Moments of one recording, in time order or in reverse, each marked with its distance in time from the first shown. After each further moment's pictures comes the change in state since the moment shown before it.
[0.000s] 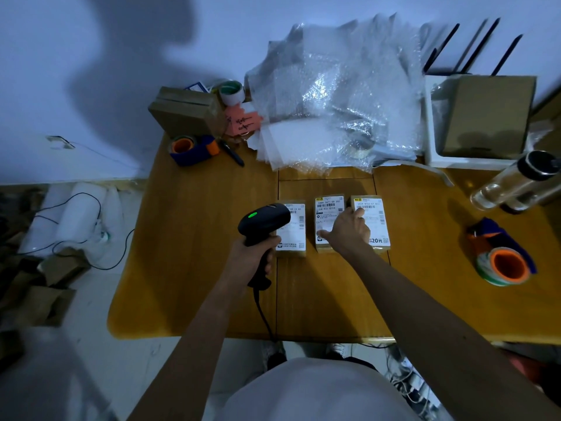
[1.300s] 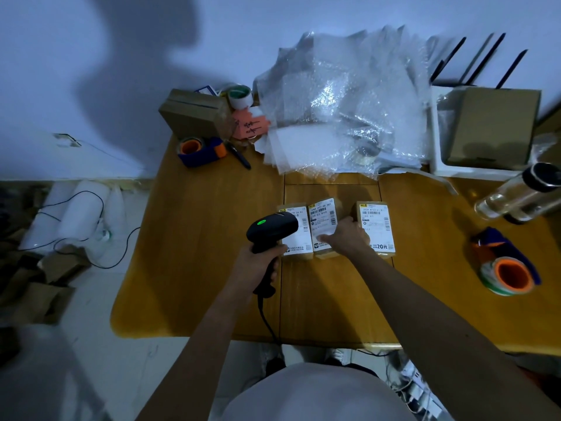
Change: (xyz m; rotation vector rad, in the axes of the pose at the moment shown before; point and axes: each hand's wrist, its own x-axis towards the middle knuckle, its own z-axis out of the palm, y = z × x) left_hand -0.005 -0.008 -0.004 0.010 0.002 -0.028; right_hand 0.016 -0.001 0.017 0.180 -0.115 0.006
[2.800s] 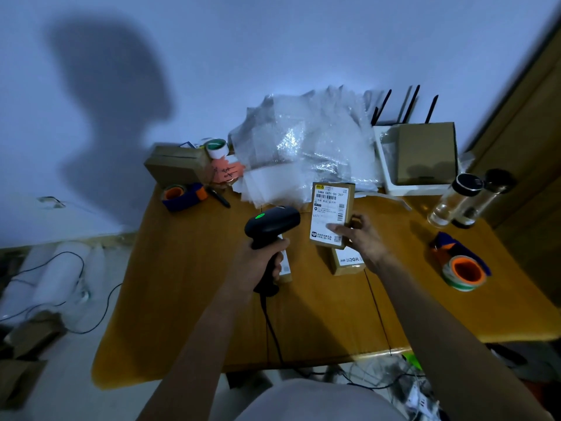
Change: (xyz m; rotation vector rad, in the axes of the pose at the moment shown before) left_hand -0.043 0.060 0.050 0.012 -0.169 0.197; right_hand -0.073 0.052 -0.100 1.153 -0.011 -0.240
